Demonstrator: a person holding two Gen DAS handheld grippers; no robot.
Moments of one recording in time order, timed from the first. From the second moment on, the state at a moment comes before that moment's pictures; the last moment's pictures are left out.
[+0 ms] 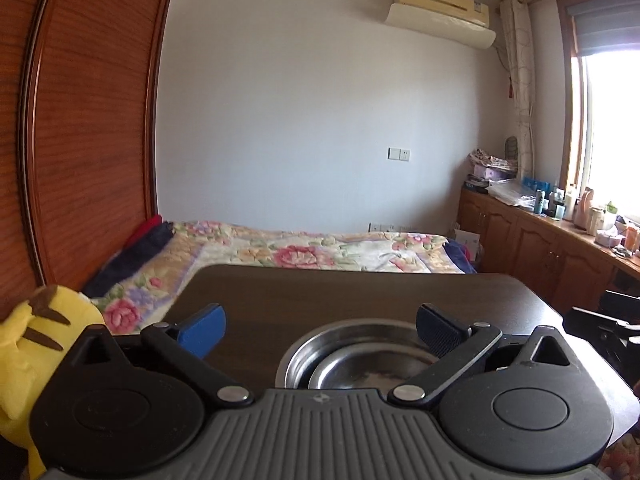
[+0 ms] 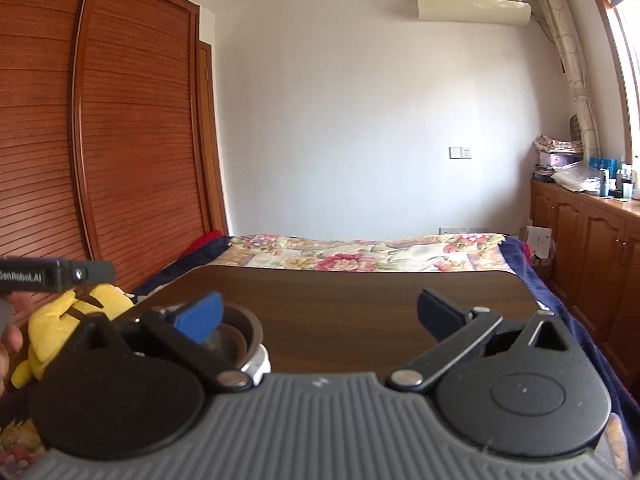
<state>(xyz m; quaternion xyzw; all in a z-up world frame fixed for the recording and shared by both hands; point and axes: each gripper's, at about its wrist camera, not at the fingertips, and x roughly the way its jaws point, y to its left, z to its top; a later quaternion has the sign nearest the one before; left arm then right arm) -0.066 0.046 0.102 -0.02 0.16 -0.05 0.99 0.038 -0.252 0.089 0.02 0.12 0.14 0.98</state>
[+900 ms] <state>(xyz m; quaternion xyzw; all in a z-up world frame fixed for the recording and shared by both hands) -0.096 0.006 0.076 0.02 0.18 -0.08 0.98 0.016 -0.255 0.067 0.01 0.13 0.09 0.99</state>
